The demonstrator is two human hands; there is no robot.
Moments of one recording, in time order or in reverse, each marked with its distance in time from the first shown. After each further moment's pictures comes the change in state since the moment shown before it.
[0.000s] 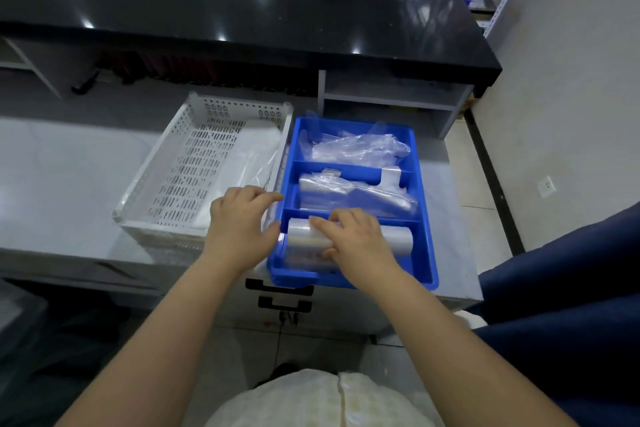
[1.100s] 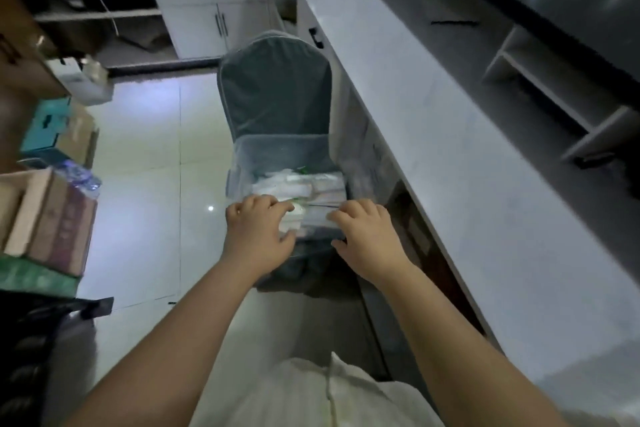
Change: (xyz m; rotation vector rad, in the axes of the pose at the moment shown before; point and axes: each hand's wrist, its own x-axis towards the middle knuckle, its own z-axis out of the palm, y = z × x) left_hand -0.348 -0.475 -0.215 0.282 0.257 -1.132; right_hand 0.220 -0.642 0.136 0.022 -0.145 -1.151
